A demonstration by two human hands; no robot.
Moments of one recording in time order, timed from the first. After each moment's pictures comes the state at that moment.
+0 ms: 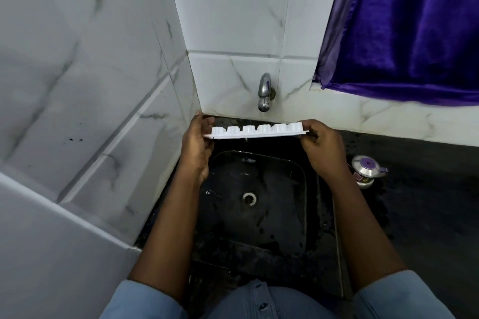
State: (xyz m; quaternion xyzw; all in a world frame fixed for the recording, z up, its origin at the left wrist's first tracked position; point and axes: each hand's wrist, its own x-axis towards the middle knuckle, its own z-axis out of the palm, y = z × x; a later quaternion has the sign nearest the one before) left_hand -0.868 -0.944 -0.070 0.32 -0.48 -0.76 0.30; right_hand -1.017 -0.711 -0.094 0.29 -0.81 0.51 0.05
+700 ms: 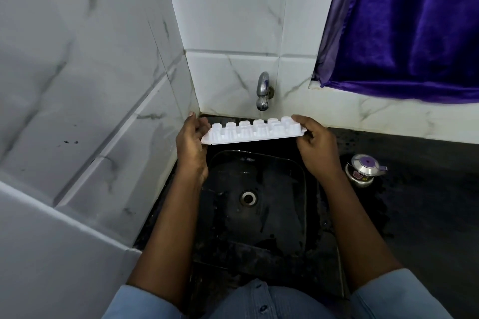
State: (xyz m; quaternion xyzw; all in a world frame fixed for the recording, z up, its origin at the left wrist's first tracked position) left_hand -0.870 -0.949 -0.073 0.35 -0.45 -0.76 0.31; right_hand -1.013 -0.721 -0.099 0.29 -0.80 0.52 0.05
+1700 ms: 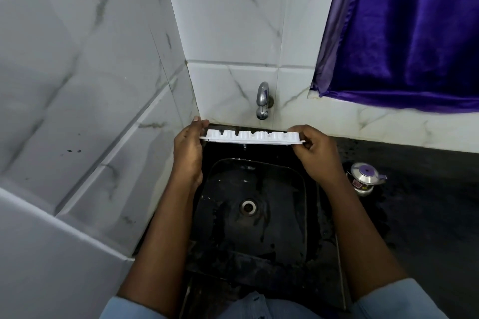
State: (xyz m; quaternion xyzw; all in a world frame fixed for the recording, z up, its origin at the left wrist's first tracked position) left_hand -0.863 -0.948 -0.057 0.33 -0.52 -0.71 0.33; right_hand -1.015 -0.718 -0.092 0.31 -0.77 0.55 0.03
